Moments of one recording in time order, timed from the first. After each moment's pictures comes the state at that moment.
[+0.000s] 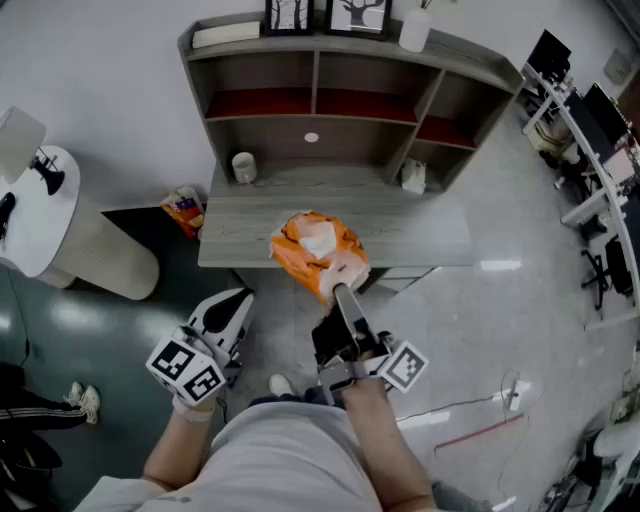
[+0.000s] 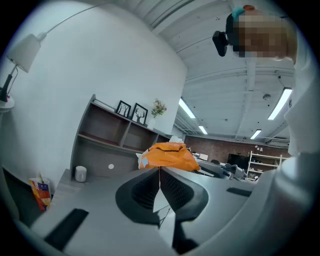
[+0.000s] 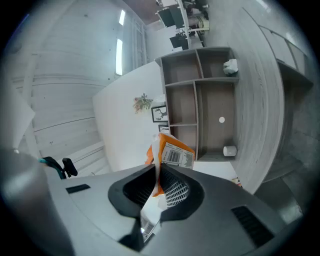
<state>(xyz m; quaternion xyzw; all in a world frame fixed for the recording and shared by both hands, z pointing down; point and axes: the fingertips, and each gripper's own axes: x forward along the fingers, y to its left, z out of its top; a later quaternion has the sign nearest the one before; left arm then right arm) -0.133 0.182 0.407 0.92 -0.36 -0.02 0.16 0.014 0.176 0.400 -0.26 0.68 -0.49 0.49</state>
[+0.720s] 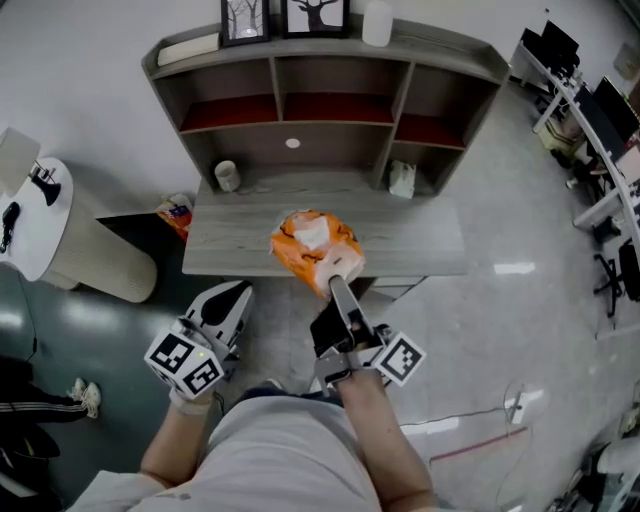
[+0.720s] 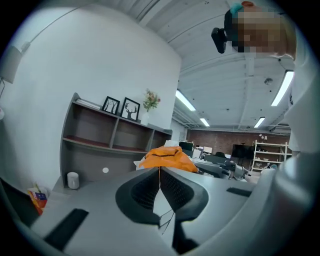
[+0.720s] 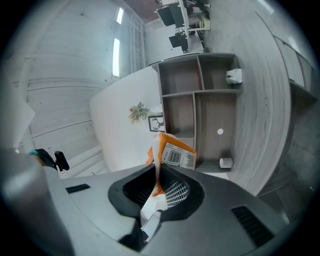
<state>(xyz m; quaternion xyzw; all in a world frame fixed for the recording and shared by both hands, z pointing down) -0.021 0.146 0.403 0.92 -0.38 0.01 0.12 0.122 0.134 0.415 -0.27 0.68 -0.49 0.48</state>
